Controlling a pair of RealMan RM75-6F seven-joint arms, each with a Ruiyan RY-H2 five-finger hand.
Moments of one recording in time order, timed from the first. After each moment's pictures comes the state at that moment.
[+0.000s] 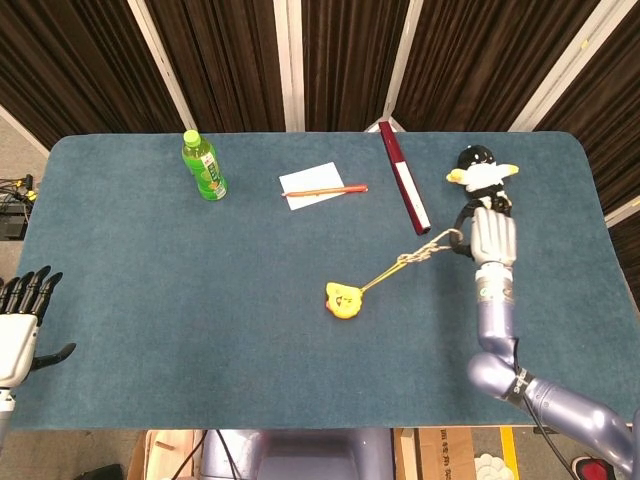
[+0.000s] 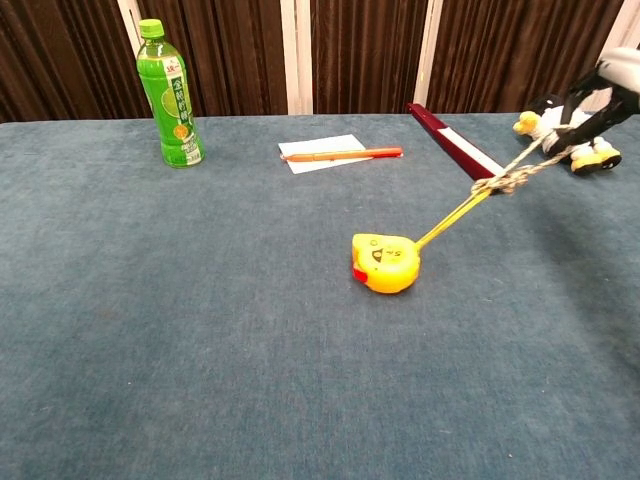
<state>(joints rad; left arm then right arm) -0.10 -1.15 -0.05 -1.60 1.47 1.48 0.12 0.71 -1.51 0.43 -1.34 -0.64 1.11 -0.42</state>
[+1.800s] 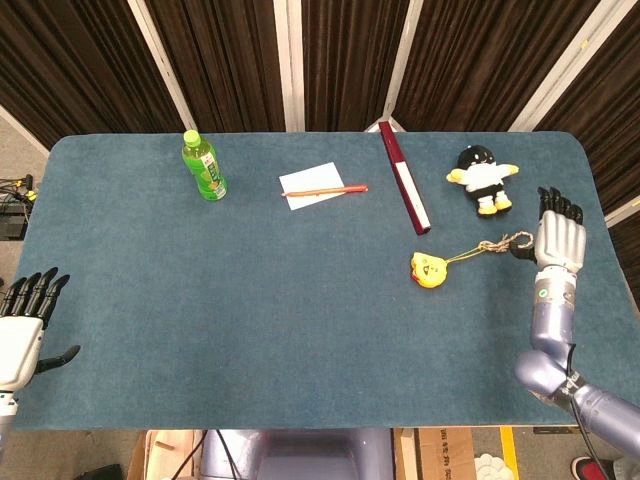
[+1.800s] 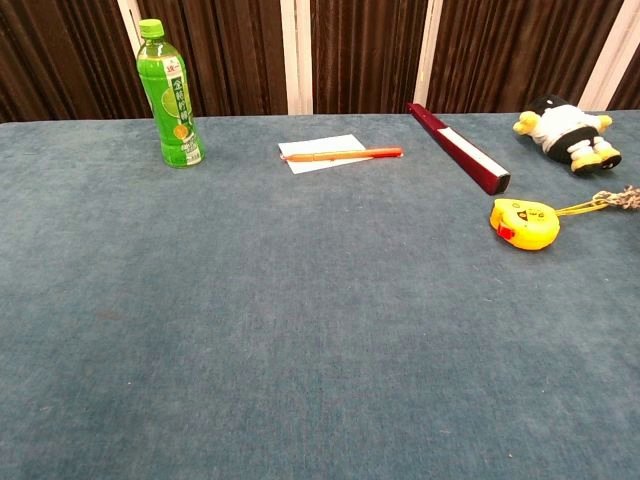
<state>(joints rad) -0.10 -1.15 -0.04 -1.60 1.53 1.51 0.12 0.60 -1.35 0.41 -1.38 -0.57 1.08 -0.43</state>
